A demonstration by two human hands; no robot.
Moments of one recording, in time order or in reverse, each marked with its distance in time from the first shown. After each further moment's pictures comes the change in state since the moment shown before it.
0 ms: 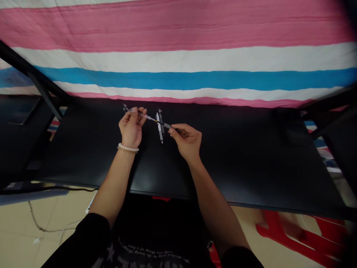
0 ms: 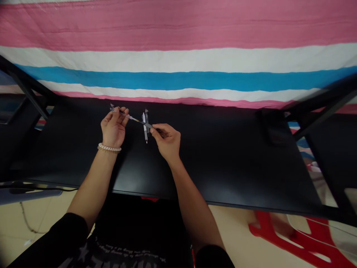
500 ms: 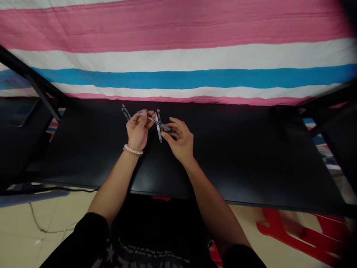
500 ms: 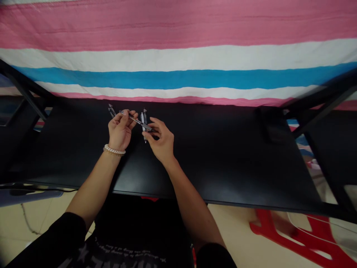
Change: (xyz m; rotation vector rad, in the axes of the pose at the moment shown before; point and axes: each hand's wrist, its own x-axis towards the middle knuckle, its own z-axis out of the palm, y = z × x) left_hand -0.017 -0.008 0.013 -0.002 -0.129 -0.102; right_hand -0.007 0.003 0.008 -0.031 -0.048 0.006
